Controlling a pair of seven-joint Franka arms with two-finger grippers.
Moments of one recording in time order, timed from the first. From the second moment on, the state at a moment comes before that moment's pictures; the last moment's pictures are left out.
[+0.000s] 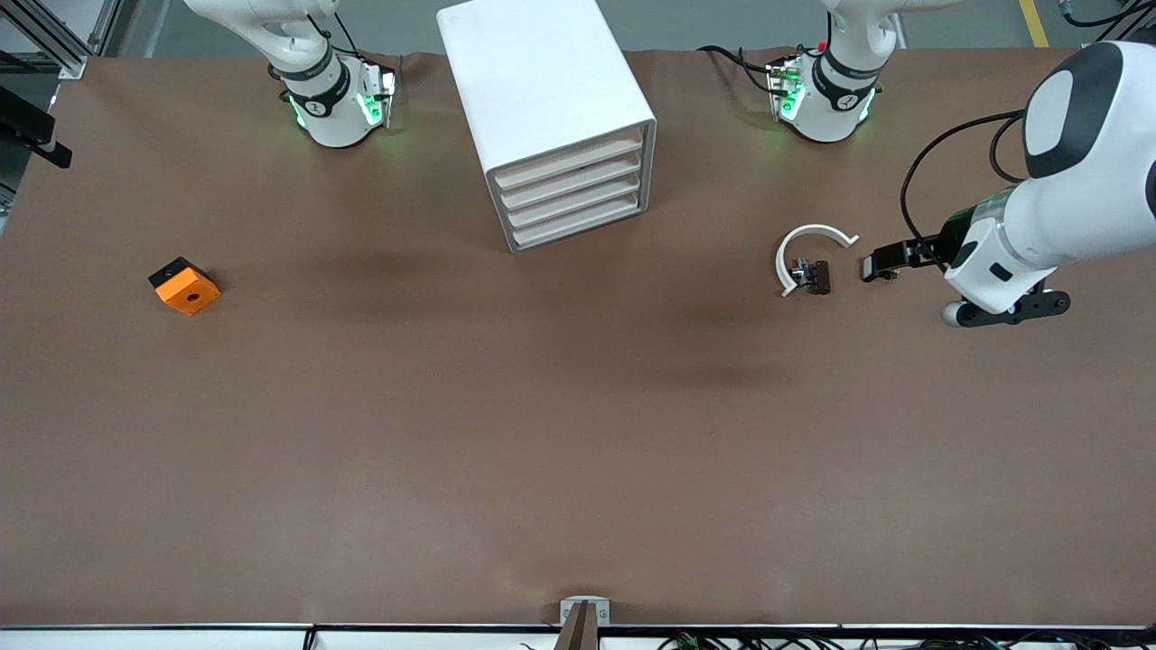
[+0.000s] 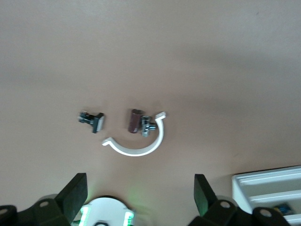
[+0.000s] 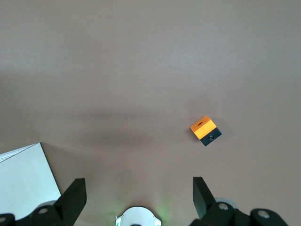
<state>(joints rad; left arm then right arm) 0.05 0.15 -0.20 -1.65 -0.08 1.51 -0.32 -0.01 -0.07 -0.10 -1.44 0.02 1.31 -0.14</state>
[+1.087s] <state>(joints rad) -0.15 0.36 -0.21 -1.51 -0.26 1.51 -1.33 -0.01 -0.07 -0.10 -1.44 0.02 1.31 -0.14</state>
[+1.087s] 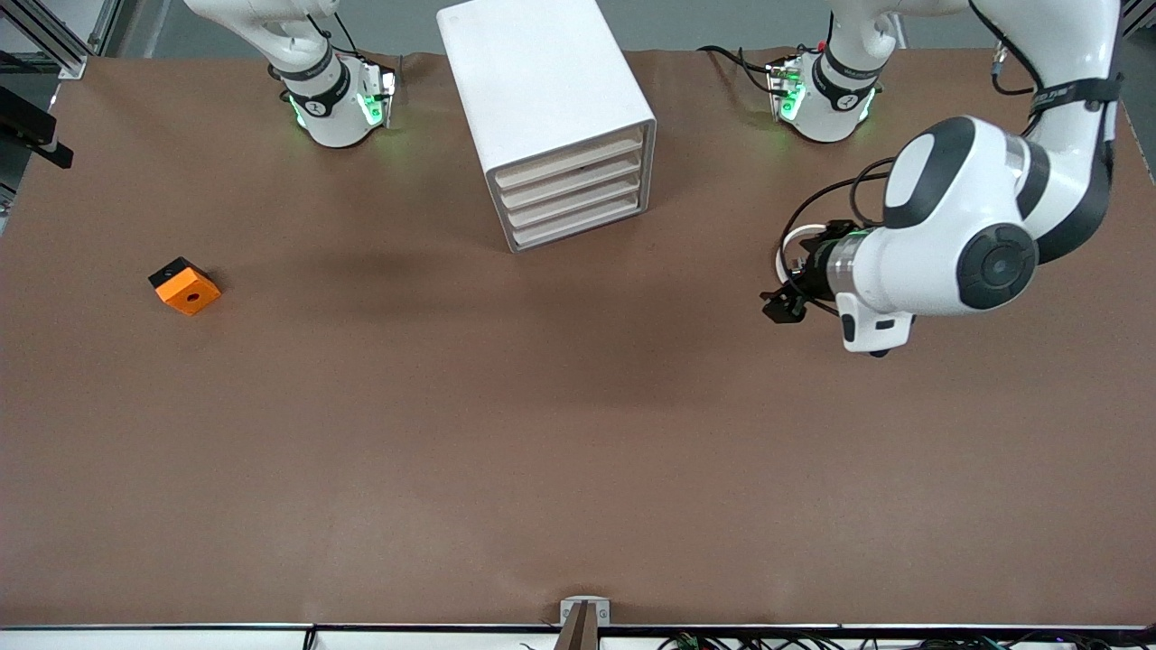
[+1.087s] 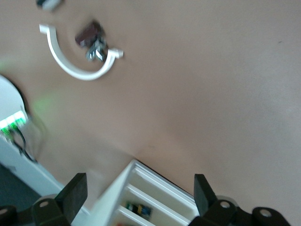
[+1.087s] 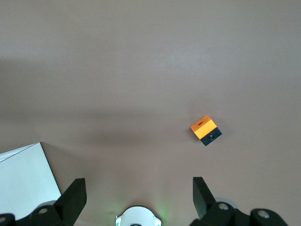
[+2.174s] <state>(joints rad) -0.16 0.71 -0.20 -1.38 -0.68 1.29 -1.97 -0.01 -0.07 -0.10 -1.45 0.02 1.31 -0.14</state>
